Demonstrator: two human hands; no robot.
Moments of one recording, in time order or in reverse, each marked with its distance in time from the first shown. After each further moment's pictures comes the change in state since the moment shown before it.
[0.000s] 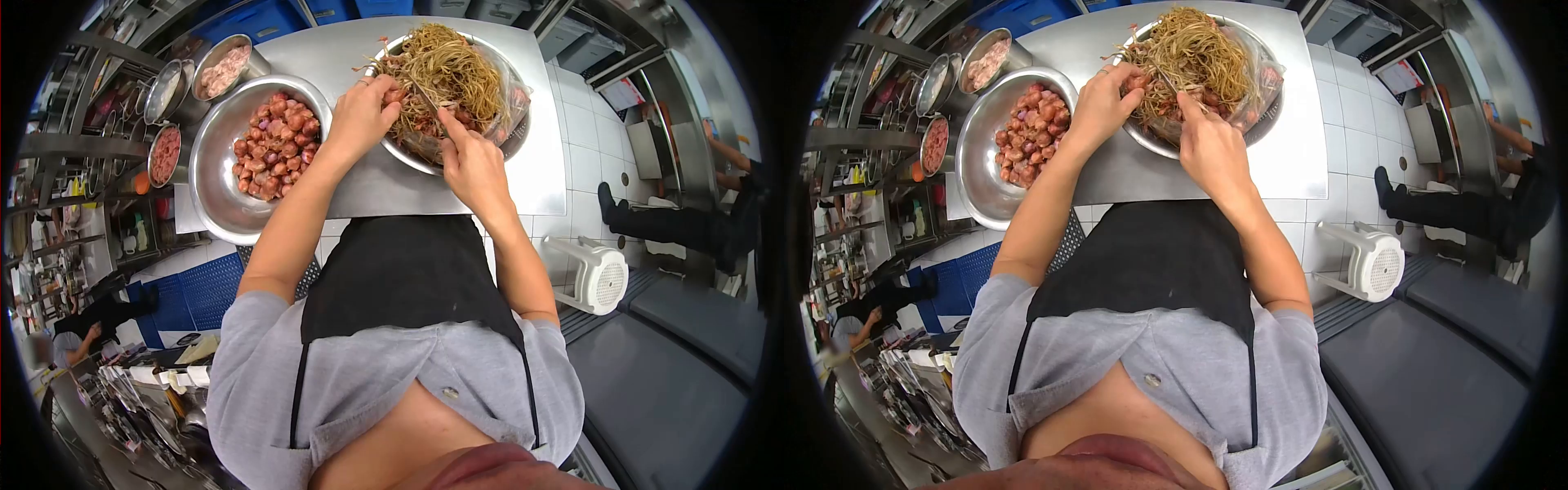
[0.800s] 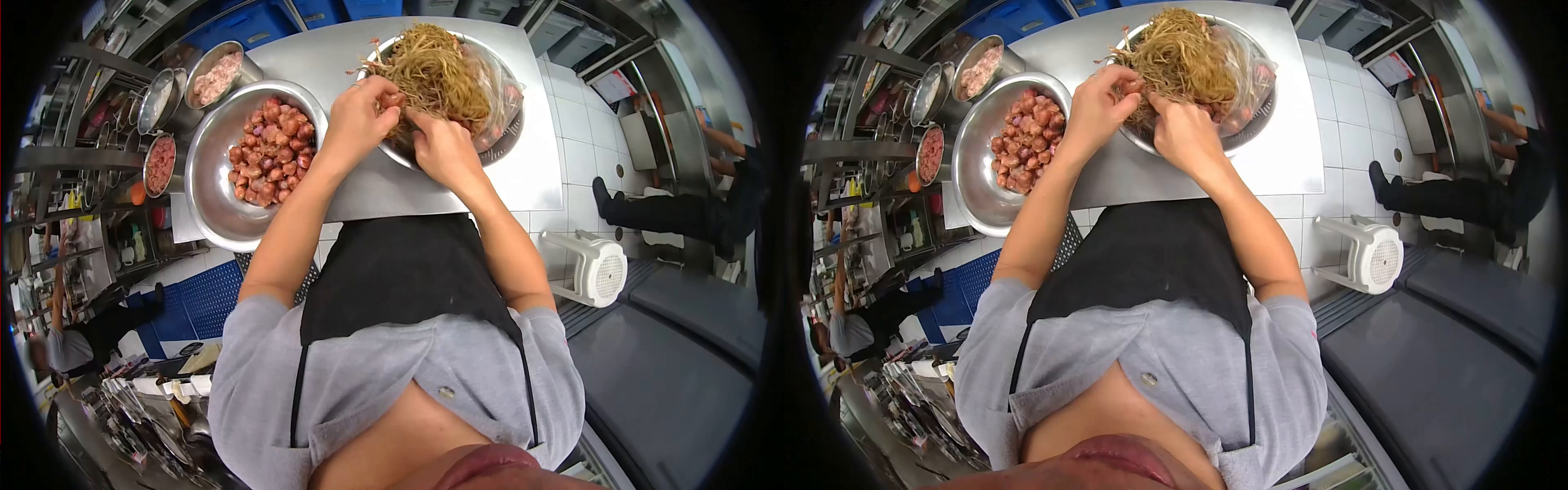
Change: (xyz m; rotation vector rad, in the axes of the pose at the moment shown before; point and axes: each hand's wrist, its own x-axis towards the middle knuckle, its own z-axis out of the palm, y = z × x) left_hand -0.005 0.010 -0.006 -0.212 0.057 0.080; right_hand 0.023 0.003 0.035 0.017 -0.132 0.049
